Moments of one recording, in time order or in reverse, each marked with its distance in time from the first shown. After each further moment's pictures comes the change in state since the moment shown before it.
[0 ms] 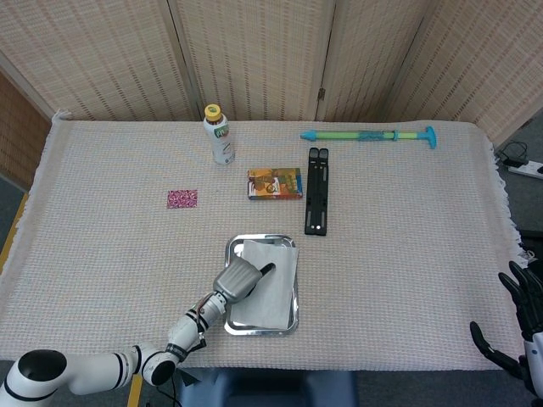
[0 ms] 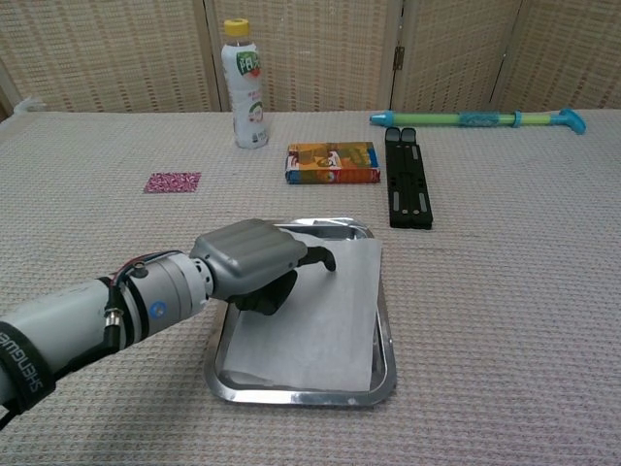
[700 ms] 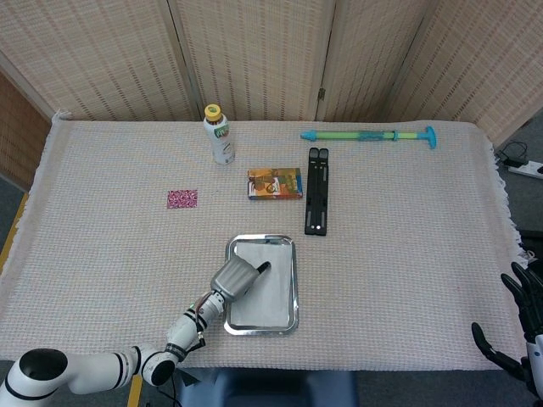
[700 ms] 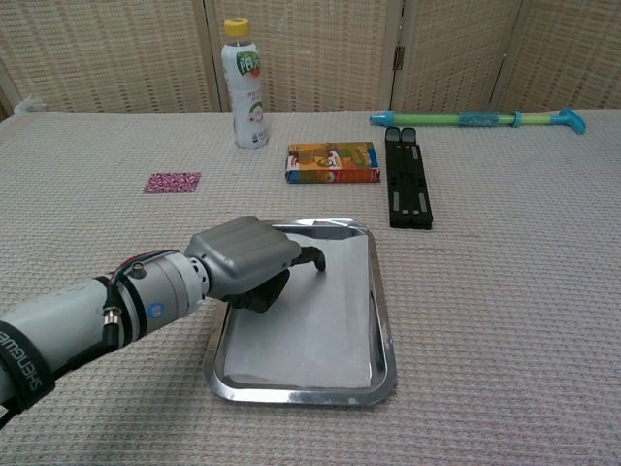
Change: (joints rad) left arm -0.006 0.009 0.019 -0.013 -0.047 0.027 0.088; right arm -0.004 0.002 0.000 0.001 -0.006 0.010 0.003
